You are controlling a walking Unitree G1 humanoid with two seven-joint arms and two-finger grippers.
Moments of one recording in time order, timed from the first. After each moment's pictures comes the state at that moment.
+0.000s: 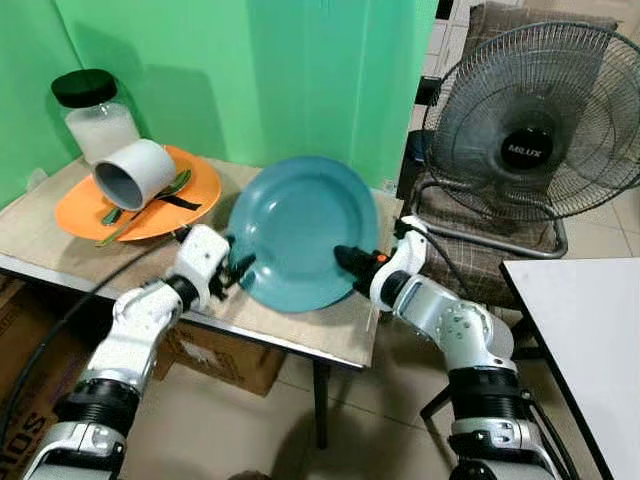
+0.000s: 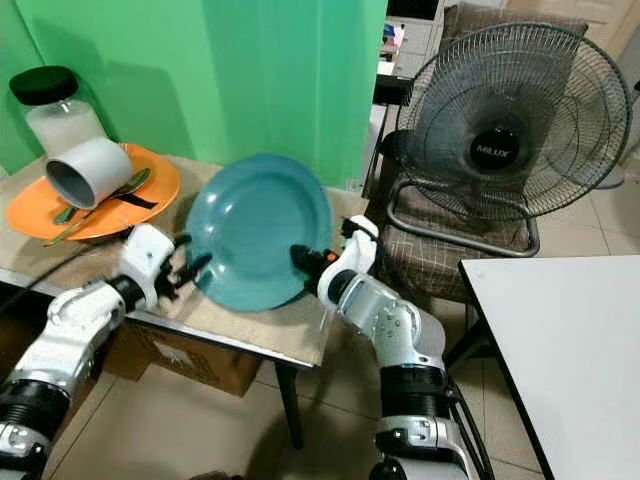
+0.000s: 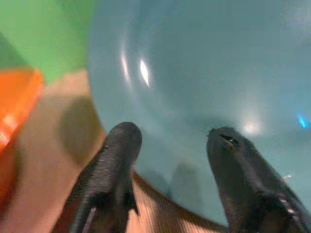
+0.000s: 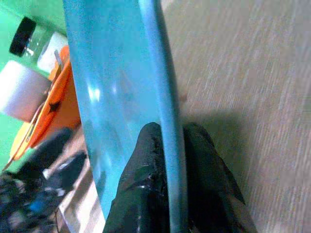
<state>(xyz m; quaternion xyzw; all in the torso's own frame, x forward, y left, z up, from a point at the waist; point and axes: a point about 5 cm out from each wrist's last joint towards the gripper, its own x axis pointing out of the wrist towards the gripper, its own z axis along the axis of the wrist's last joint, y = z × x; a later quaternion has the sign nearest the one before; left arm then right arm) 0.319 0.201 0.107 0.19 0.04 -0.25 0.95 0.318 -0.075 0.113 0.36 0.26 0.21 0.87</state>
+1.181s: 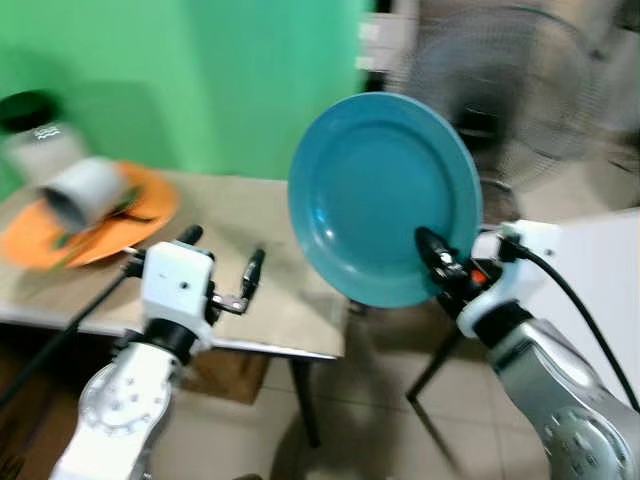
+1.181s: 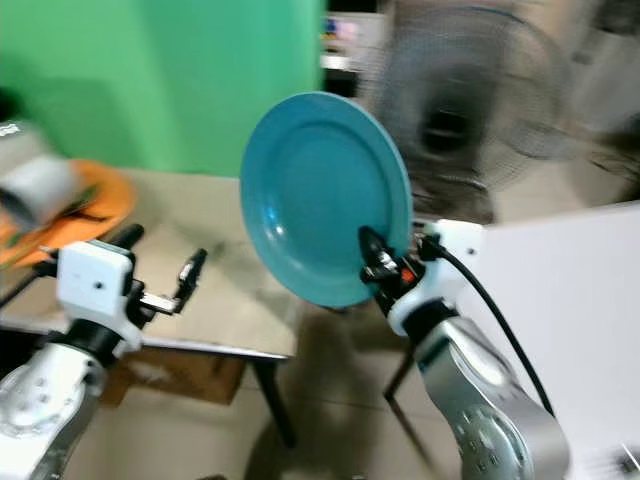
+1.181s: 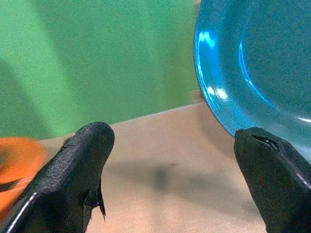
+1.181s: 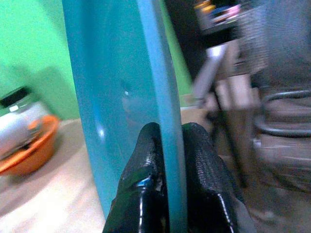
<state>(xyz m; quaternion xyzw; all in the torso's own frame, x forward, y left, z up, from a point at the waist) 0.211 0.152 0.171 0.10 -0.02 -0.12 0.99 0.225 -0.141 0.183 0.18 0.05 0.16 0.97</state>
